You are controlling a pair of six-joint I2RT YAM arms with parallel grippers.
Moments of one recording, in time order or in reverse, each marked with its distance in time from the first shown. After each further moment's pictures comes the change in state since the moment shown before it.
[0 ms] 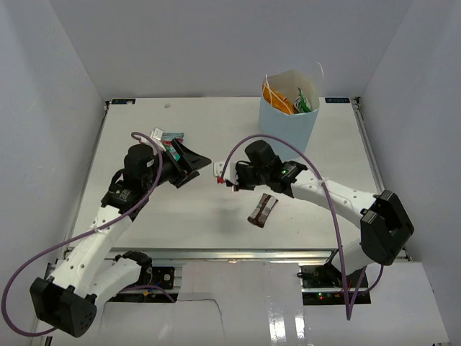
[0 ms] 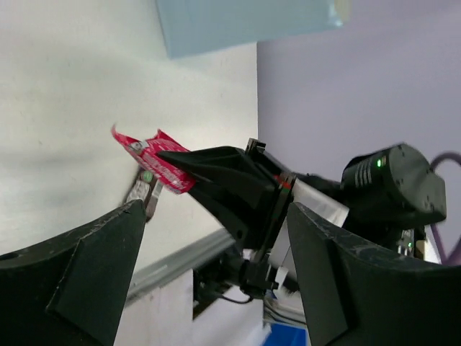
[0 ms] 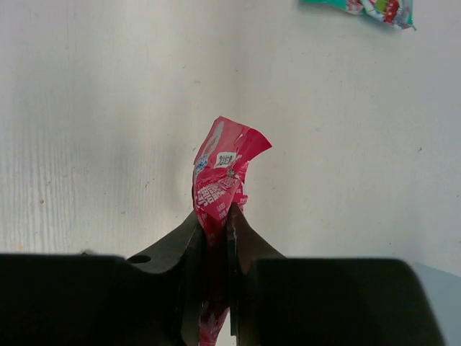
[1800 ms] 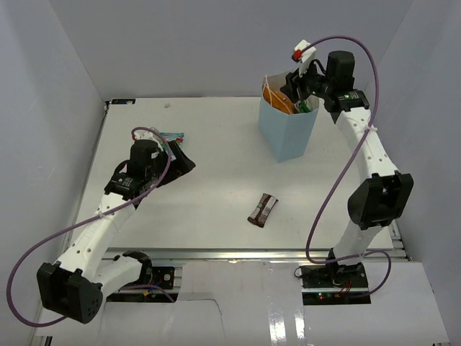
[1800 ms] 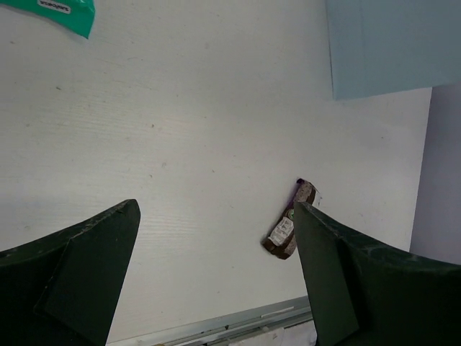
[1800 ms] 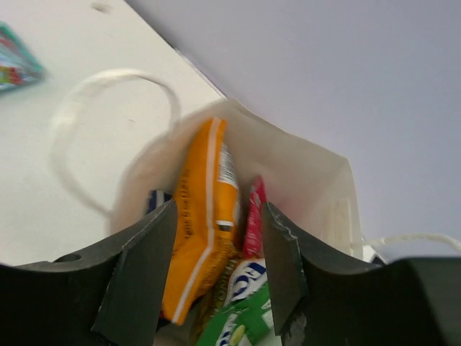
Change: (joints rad) left arm 0.024 0.052 0.079 -0.228 -0.364 0.356; right arm -0.687 0.295 0.772 -0.101 -0.178 0.418
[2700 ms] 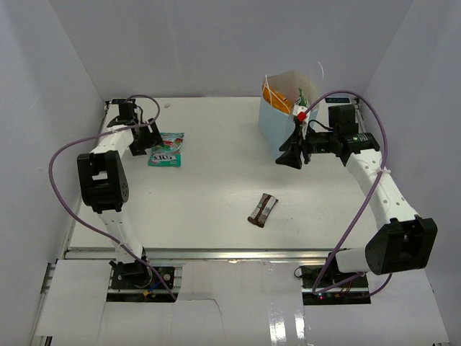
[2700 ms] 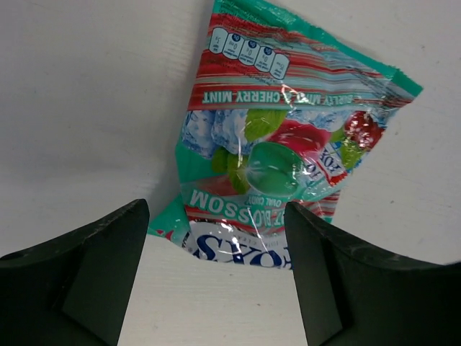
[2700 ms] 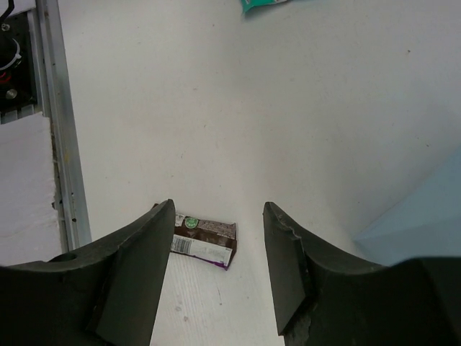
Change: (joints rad) left arm 0.448 0.972 0.620 -0.026 0.096 0.415; right arm -0.005 -0.436 -0.558 -0.327 -0.536 -0.177
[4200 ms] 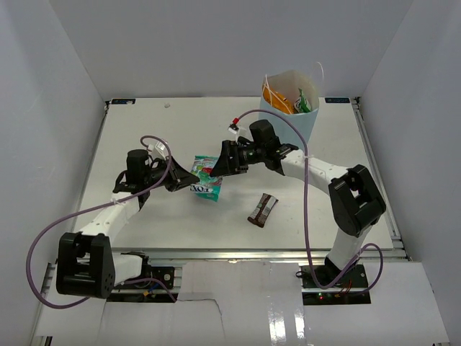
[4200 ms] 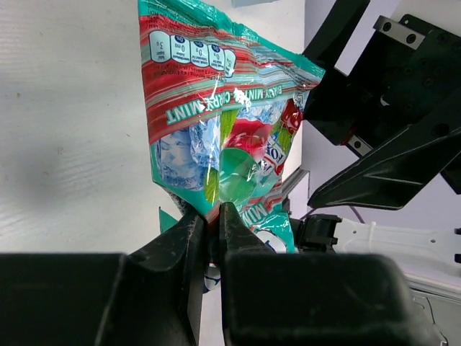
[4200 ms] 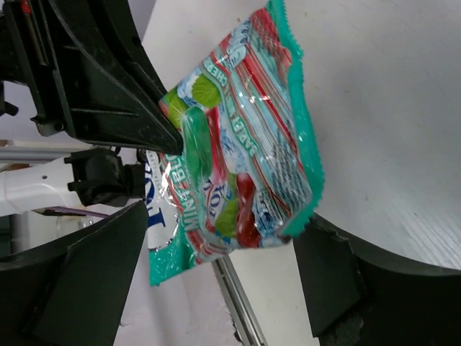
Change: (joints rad) left arm -0.204 -0.750 -0.887 0.543 0.658 -0.469; right arm 0.461 0.410 -0.039 0.611 0.254 1.141
